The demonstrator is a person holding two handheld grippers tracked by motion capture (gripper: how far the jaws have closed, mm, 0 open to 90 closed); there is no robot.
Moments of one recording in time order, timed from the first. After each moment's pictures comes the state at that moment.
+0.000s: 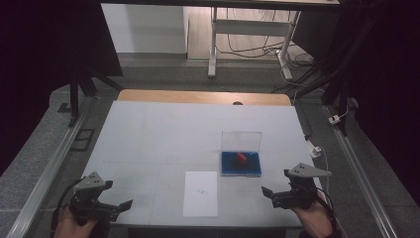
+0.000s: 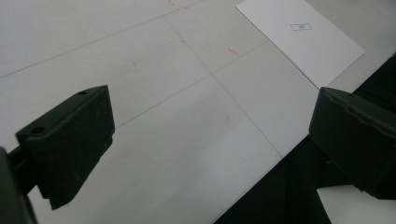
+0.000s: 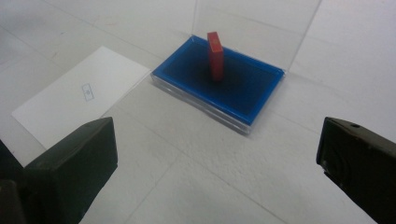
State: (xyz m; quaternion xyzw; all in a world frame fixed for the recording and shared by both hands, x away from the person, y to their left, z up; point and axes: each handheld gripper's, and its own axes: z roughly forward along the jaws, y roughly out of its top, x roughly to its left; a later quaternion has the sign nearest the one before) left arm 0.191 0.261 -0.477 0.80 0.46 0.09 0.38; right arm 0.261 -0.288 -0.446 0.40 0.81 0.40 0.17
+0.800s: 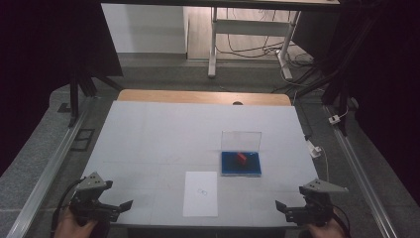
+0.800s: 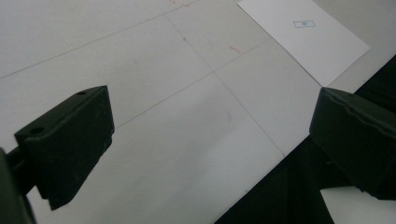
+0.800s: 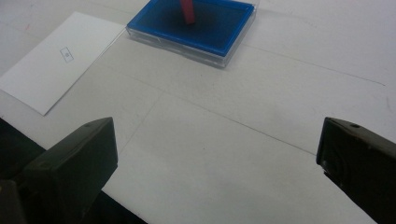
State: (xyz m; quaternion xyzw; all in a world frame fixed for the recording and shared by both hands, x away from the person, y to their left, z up) left arm 0.190 0.260 -0.477 0.80 0.46 0.10 0.37; right arm 0.229 -0.320 -0.457 0.46 0.79 0.36 0.16
